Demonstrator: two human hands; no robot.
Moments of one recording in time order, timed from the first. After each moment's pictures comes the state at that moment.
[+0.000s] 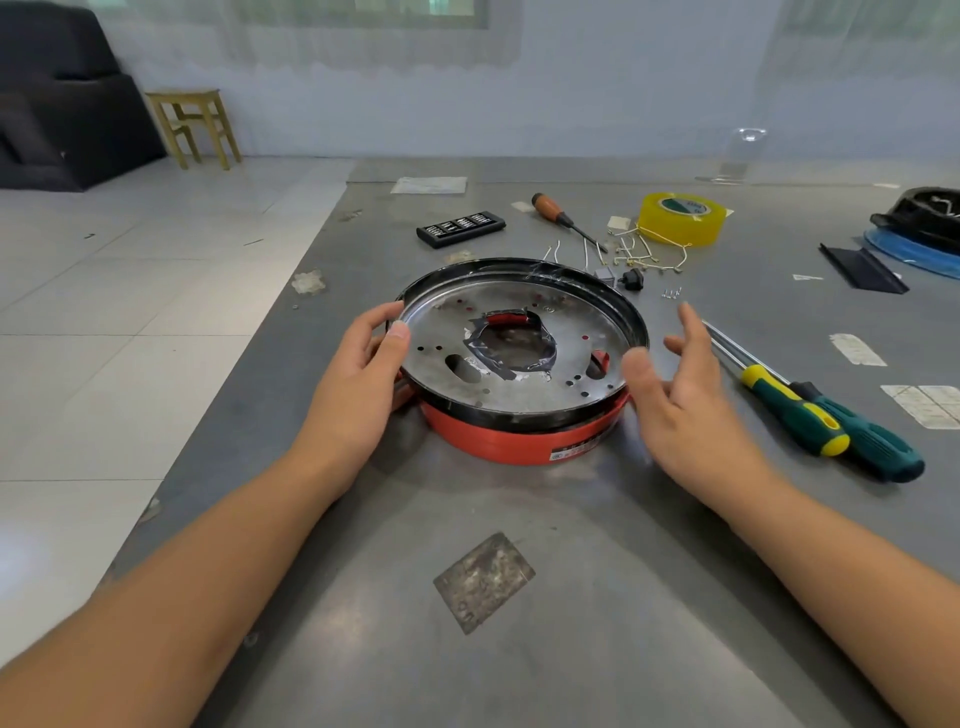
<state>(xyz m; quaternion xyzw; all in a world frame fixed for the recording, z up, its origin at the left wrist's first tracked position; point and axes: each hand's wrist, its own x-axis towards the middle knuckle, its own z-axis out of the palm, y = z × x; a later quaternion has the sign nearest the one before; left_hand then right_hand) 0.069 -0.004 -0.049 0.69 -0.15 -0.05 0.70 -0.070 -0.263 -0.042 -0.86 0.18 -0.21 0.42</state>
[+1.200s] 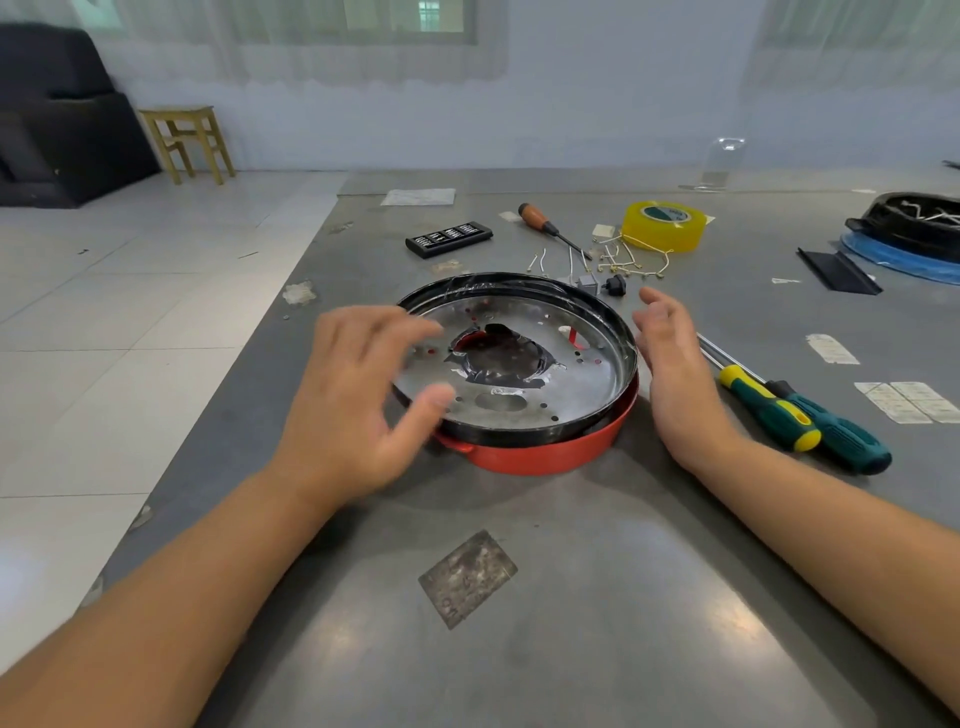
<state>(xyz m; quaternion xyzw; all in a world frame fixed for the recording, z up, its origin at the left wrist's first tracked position) 0.040 0.009 -0.027 0.79 -0.43 0.30 0.32 -0.043 -0.284 -0.036 -0.76 0.15 -0.29 0.56</state>
